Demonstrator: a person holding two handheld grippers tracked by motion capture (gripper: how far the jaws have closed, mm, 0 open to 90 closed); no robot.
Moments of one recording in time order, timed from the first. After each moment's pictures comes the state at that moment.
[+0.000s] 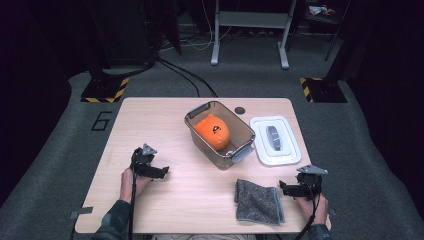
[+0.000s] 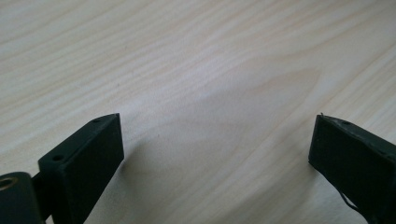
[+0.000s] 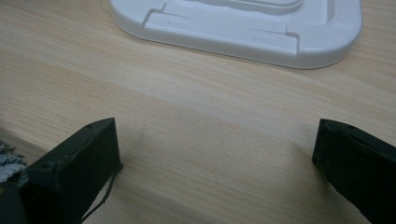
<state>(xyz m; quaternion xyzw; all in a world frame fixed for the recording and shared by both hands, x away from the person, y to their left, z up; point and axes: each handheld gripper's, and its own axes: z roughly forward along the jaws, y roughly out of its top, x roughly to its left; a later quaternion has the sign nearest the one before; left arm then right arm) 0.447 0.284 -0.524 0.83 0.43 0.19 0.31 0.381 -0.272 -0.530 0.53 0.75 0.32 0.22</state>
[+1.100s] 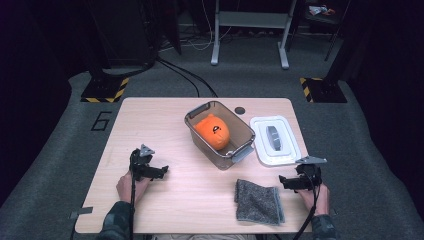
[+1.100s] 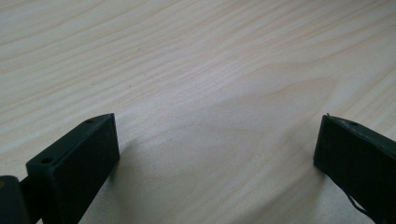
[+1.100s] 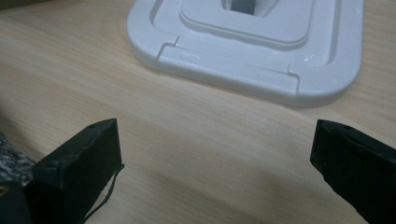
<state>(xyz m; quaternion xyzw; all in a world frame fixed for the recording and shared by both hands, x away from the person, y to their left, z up) 0.448 0.290 -0.530 0.81 0.45 0.20 0.33 0.400 -0.269 -0.501 0.52 0.77 0.31 0.20</state>
